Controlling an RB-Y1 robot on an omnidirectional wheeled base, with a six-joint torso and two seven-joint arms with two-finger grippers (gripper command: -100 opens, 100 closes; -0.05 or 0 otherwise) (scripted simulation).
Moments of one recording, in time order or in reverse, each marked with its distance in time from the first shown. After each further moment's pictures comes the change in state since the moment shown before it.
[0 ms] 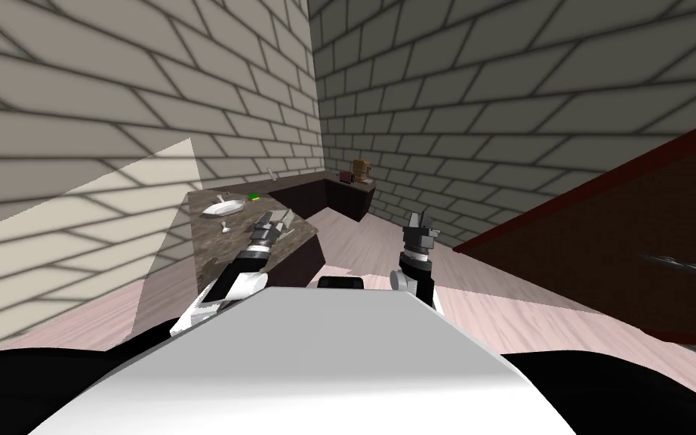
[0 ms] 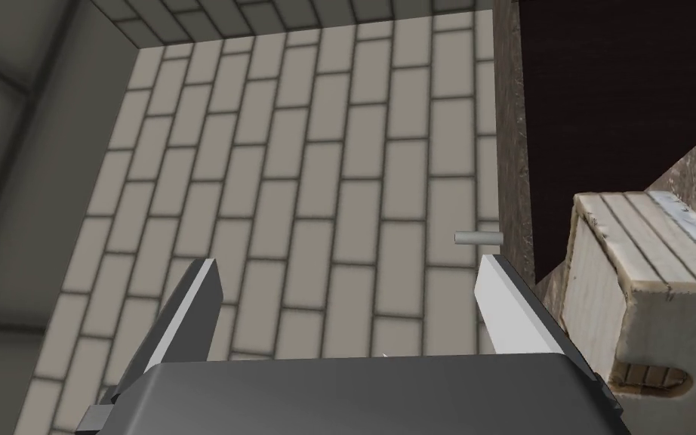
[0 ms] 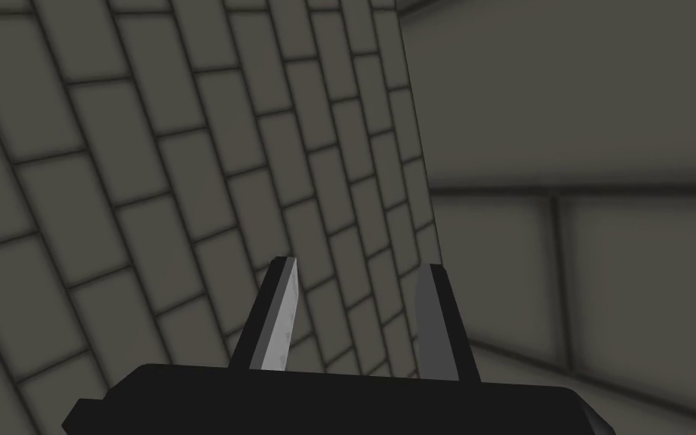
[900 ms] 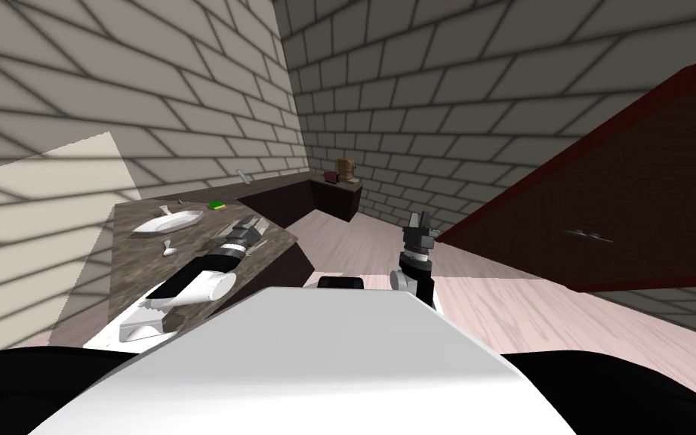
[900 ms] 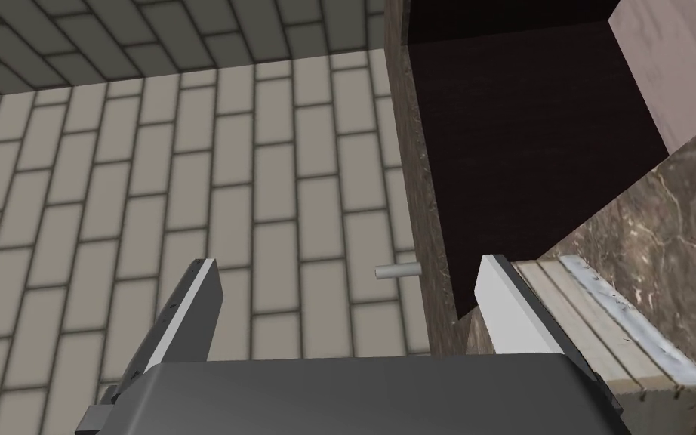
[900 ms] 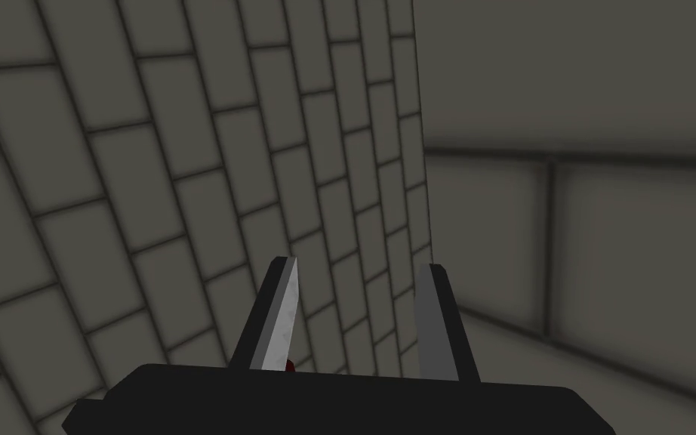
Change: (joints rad) left arm 0.039 0.235 0.192 0.072 0.233 0.210 0.074; right arm 0.000 0.000 0.000 0.000 0.000 0.000 0.000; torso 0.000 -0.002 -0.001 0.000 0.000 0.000
